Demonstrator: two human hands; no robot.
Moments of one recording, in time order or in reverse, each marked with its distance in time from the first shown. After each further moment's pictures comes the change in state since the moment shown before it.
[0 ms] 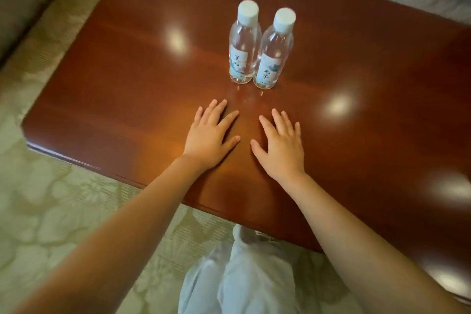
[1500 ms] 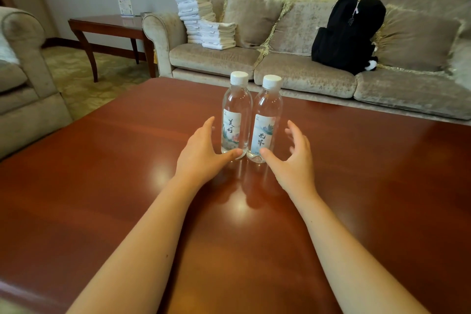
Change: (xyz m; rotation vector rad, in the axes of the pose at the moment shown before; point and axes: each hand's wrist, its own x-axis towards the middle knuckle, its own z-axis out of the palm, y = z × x) left_hand 0.107 -0.028 -0.012 -0.485 0.539 -0.024; right_hand 0.109 0.023 0.007 0.794 0.782 -0.073
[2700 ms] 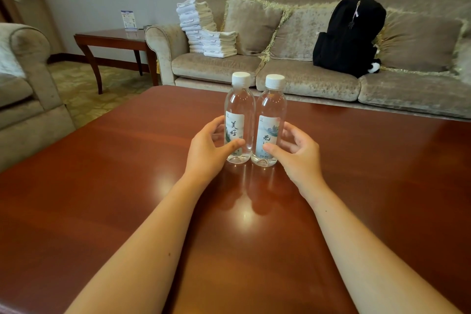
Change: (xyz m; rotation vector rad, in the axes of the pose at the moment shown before) left_hand 0.015 0.000 0.009 -0.381 0.096 0.125; right_hand 0.018 -0.002 0.005 0.374 -0.096 0.039
